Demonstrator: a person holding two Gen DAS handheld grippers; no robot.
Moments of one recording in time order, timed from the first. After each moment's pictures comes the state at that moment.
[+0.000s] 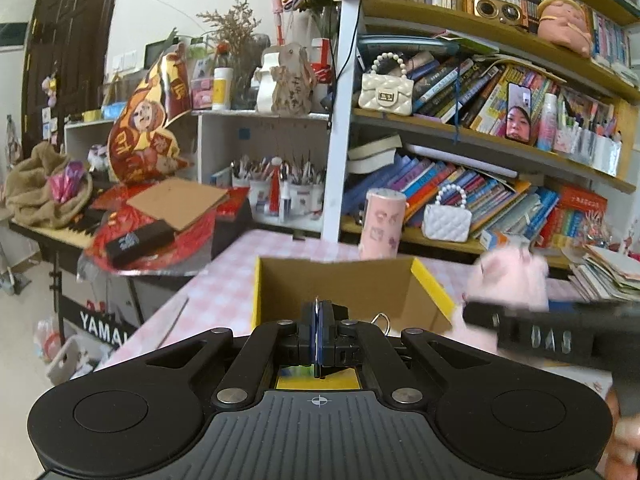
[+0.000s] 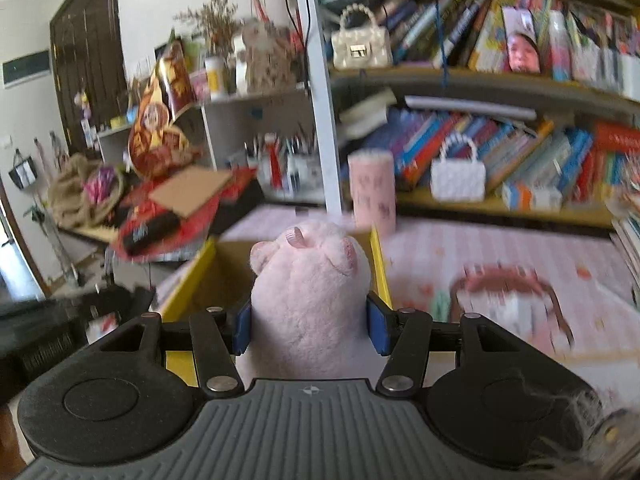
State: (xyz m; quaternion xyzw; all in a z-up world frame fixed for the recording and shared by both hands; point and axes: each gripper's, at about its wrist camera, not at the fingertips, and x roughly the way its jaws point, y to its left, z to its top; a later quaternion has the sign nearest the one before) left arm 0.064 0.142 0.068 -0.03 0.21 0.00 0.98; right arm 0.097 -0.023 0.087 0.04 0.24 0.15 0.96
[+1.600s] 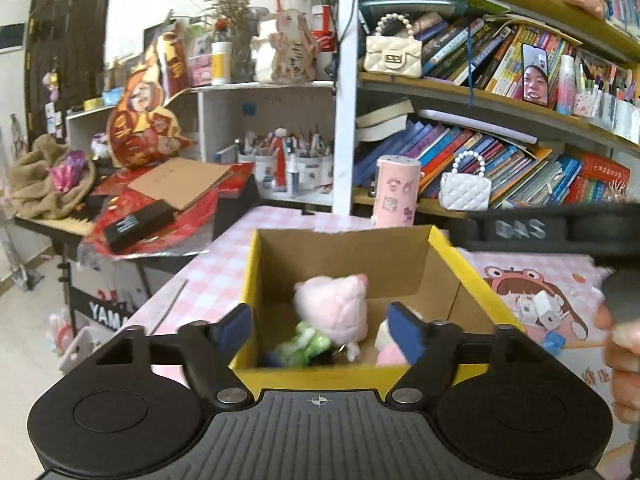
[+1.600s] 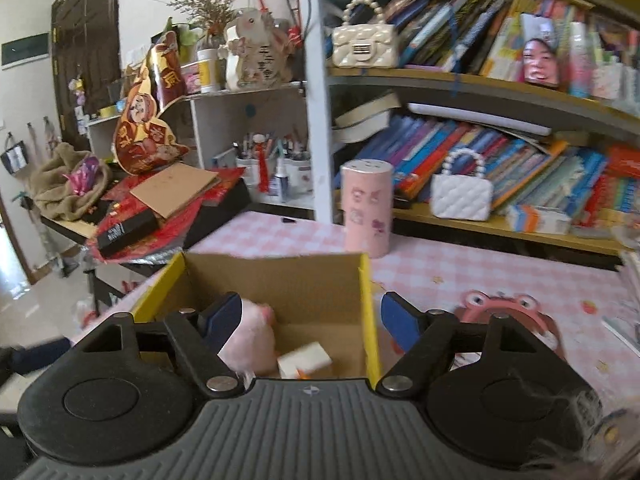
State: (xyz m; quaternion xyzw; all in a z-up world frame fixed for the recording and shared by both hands) left arm 0.082 0.124 0.038 -0.01 0.25 0.02 0.97; right arm 0.141 -0.024 0.076 0.00 0.24 0.13 0.96
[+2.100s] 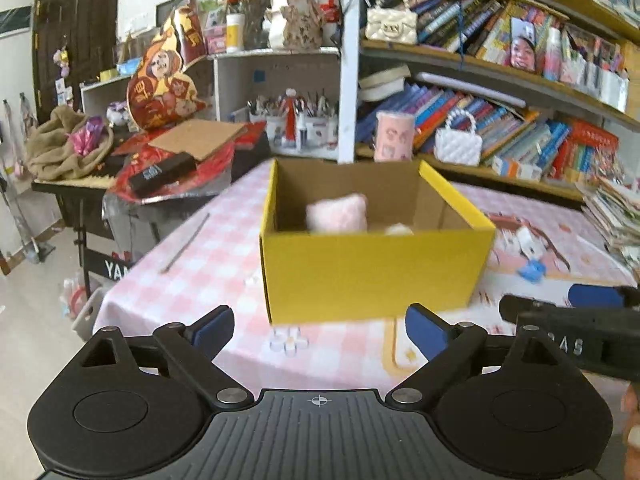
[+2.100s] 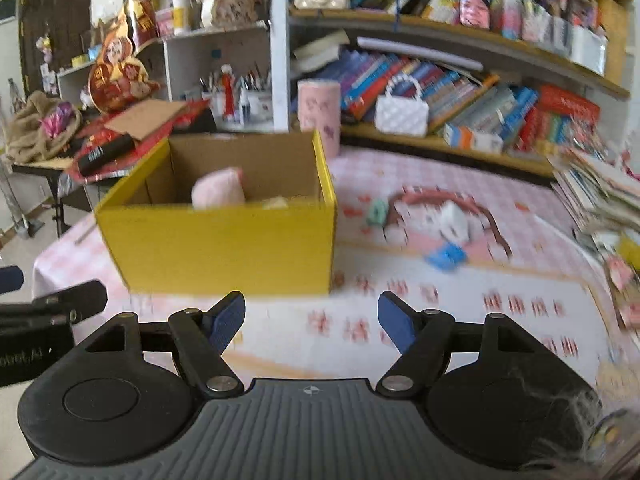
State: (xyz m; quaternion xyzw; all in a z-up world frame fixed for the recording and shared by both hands) left arm -0.010 0.125 0.014 -0.01 0.29 0.02 0.96; right arm 0.006 -0.037 0.013 -0.02 0.31 0.06 0.95
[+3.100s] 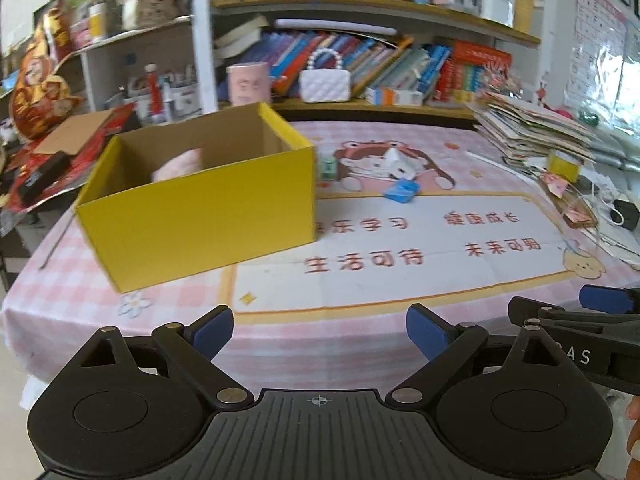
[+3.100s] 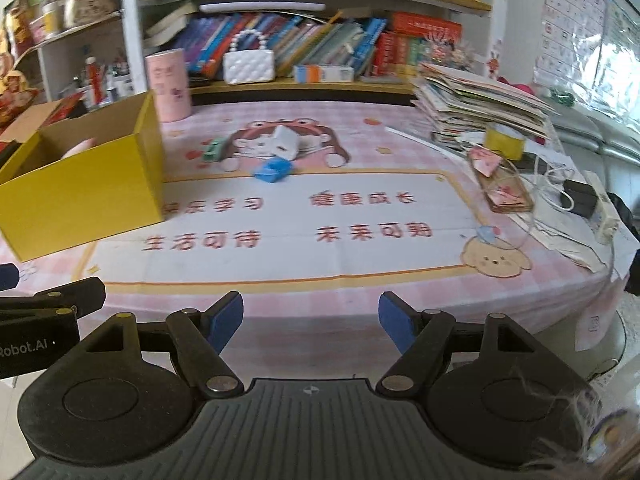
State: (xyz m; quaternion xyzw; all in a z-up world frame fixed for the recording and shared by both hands) left arm -0.016 0.012 -0.010 0.05 0.35 -0.13 0.93; right arm -0.059 -0.153 -0.013 0.04 0.35 -0.11 0.93
